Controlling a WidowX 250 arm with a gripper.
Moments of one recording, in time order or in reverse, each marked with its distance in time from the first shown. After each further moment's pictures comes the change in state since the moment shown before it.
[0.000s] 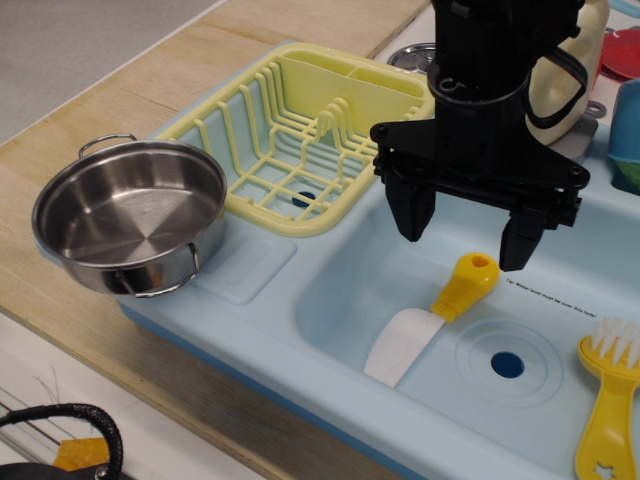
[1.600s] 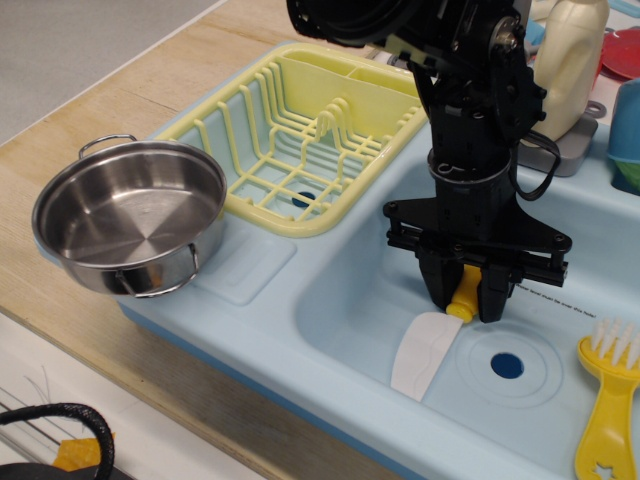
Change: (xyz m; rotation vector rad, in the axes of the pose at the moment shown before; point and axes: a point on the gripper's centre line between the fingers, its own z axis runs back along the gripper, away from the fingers) arm -0.002 -0.003 -0.060 -0.084 0.115 0.005
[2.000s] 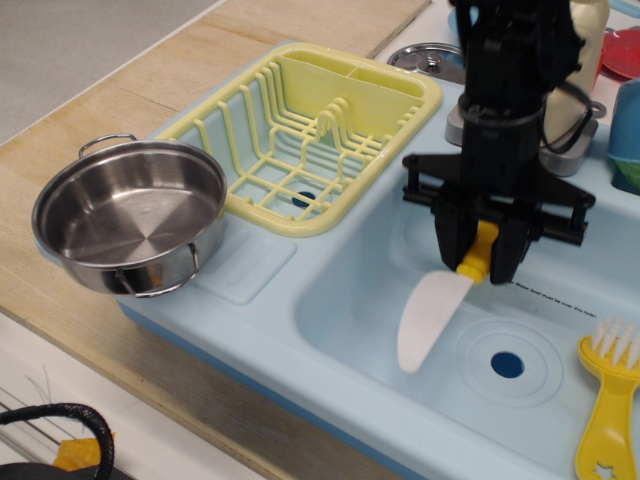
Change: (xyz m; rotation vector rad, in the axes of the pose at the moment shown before) arm 0.018 -0.003 0.028 0.072 0.087 -0.016
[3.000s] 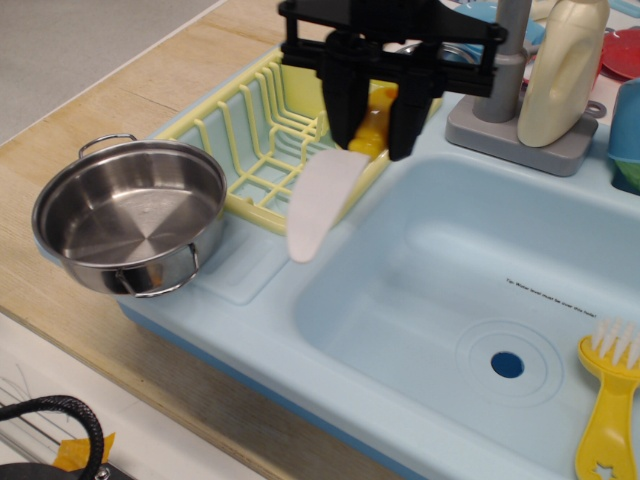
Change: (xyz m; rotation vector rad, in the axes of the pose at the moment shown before) arm -0.036 0.060 0.087 0.091 -0.001 0.219
